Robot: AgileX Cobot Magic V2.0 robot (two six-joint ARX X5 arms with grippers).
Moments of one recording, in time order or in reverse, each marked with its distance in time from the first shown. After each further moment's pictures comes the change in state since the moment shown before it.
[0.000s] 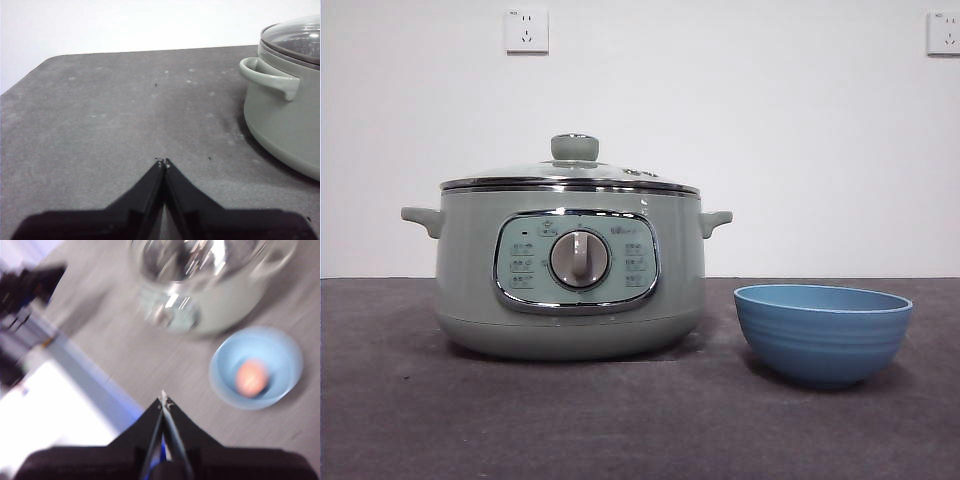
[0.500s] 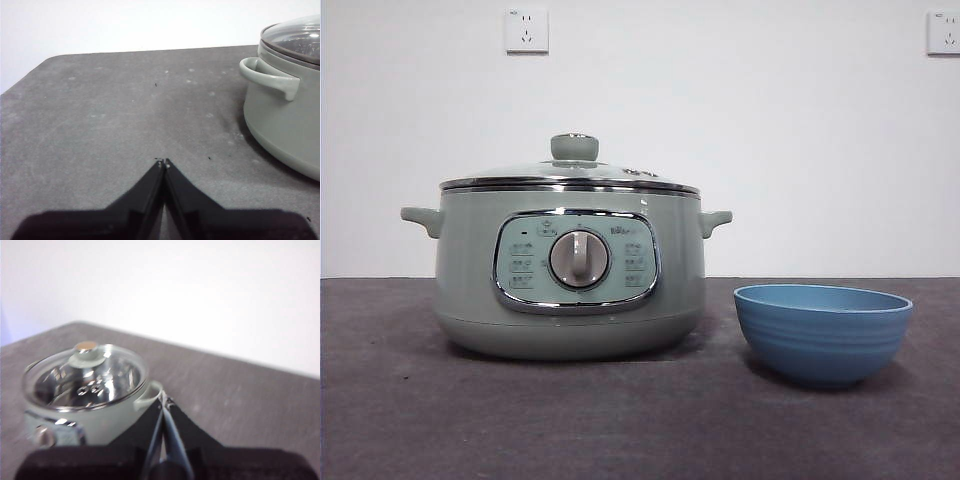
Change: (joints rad) left arm 0.000 0.000 0.000 0.000 0.000 0.000; right arm -0.336 -0.337 -0.447 0.686 -0.013 -0.074
